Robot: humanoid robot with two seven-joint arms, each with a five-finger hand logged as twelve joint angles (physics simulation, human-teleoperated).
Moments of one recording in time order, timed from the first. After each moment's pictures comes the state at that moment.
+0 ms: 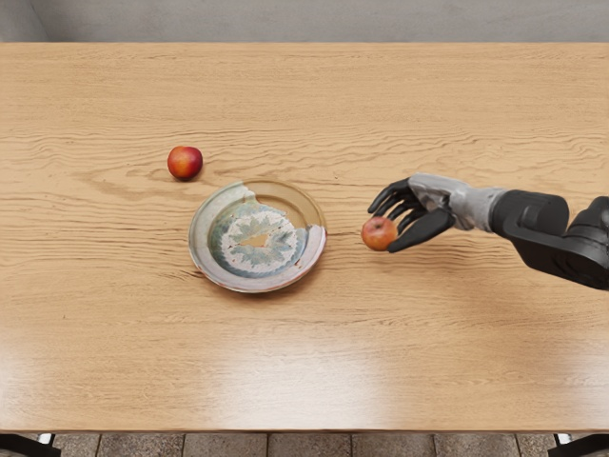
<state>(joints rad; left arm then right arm) 0.04 0.00 -0.01 -0.12 0.02 -0.03 0.13 0.56 -0.50 0.96 1.51 -0.95 0.33 -0.56</state>
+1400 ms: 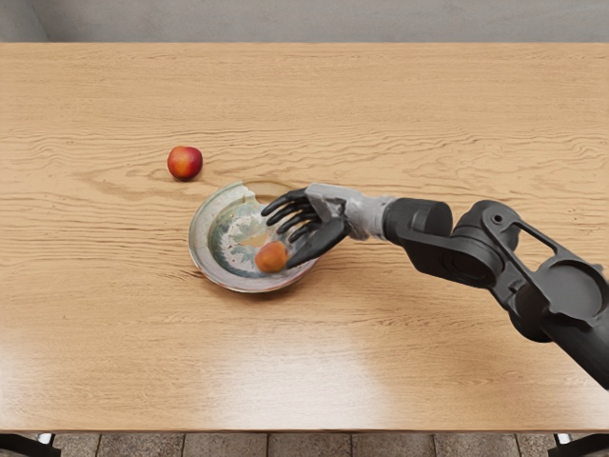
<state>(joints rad) 0.04 0.00 -0.01 -0.12 0.02 -0.03 0.13 0.65 -0.16 0.90 1.37 -0.96 0.30 -0.56</state>
